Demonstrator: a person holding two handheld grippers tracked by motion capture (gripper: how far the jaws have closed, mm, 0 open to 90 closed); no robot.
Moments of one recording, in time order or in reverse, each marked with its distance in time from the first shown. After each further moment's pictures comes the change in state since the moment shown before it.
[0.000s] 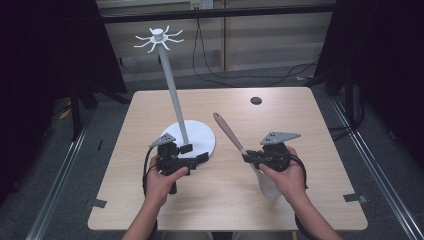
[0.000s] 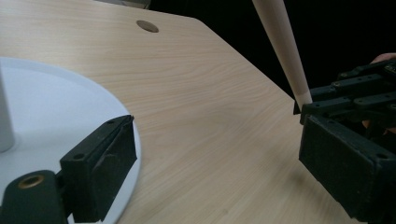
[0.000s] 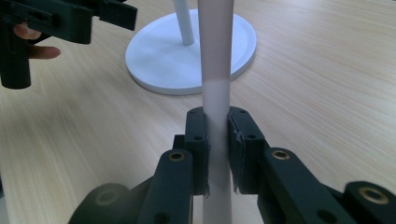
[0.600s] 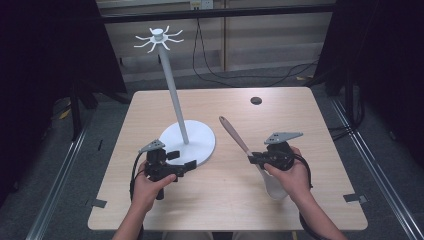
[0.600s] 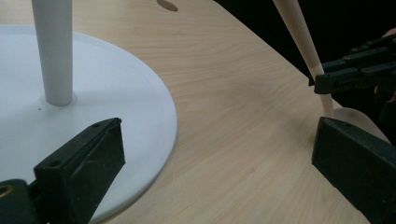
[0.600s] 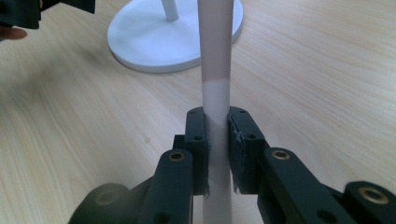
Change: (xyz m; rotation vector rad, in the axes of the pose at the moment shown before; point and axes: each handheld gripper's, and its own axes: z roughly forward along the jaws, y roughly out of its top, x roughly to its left) left arm 0.025 -0.017 -0.030 0.044 0.039 0.004; right arm -0.016 -0.009 0.000 0.061 -0.020 0.030
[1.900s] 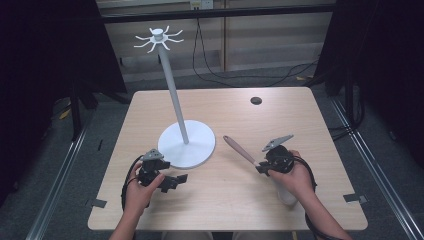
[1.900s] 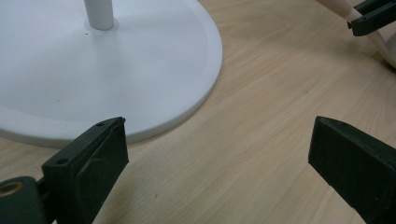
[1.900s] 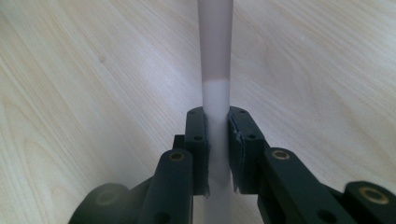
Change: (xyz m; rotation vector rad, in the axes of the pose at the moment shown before) left arm 0.017 -0.025 -0.012 0.218 0.119 0.120; right arm -0.019 -0.021 0.017 0.270 -0.030 -0.067
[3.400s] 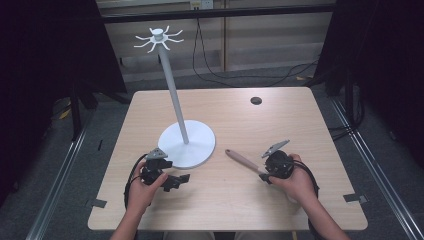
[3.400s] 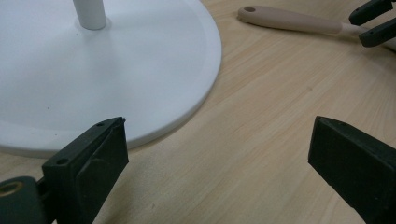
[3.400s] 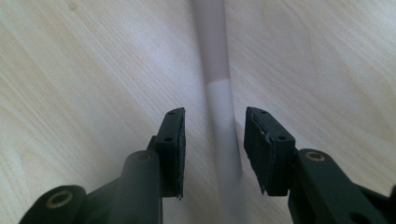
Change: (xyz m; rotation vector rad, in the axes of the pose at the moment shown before) left arm -0.002 0.004 0.008 0.031 -0.001 0.026; right arm 0.006 -0.010 0.003 0.139 -0.079 -0.029
